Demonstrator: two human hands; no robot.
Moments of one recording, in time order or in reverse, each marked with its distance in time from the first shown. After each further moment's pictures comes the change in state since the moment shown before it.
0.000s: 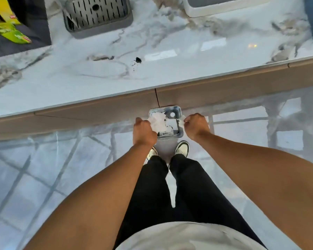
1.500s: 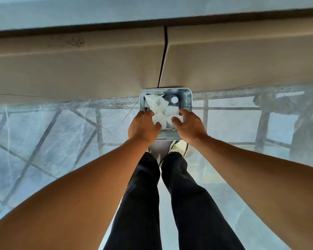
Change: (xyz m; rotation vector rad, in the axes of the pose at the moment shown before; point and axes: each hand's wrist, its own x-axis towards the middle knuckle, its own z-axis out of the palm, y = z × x) left_hand 0.154 -0.077 0.181 0.005 -0.160 -0.018; right_hand 0.149 0.071 0.175 0.045 -0.191 -0.039
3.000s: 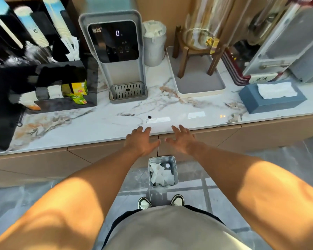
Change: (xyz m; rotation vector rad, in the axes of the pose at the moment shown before) left_hand -0.244 0.101 -0.295 0.391 0.256 0.330; right_hand -0.279 -0.202 -0.231 -0.407 0.145 -0.185
